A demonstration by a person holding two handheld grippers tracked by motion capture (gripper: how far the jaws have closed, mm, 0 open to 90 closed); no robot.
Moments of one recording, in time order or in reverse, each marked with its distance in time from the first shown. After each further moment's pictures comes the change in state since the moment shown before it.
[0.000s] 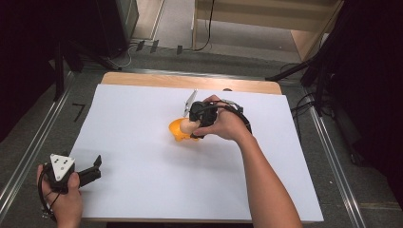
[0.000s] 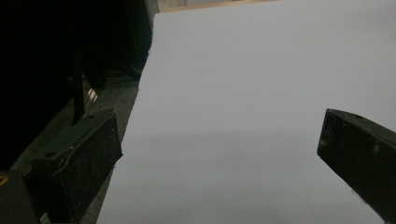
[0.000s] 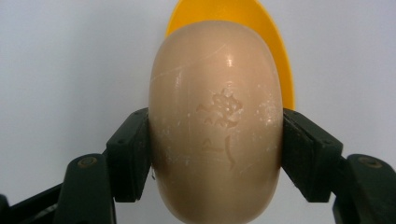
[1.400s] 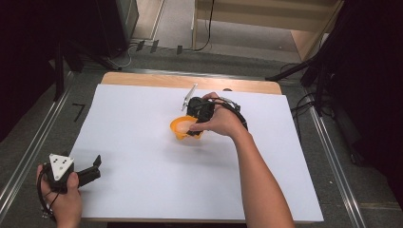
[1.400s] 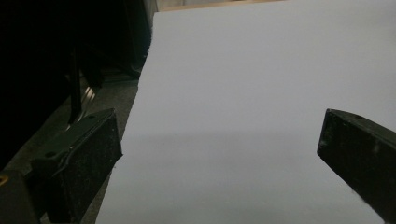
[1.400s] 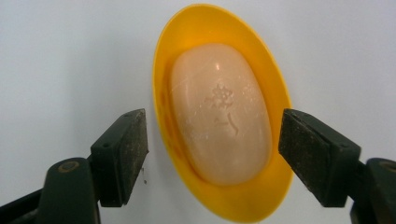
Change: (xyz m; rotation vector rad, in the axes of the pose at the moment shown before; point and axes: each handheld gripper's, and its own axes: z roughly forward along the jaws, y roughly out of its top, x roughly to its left) left arm 0.002 0.000 0.000 -0.001 -0.008 -0.018; right arm -0.012 0.002 0.005 -0.040 0.019 0.120
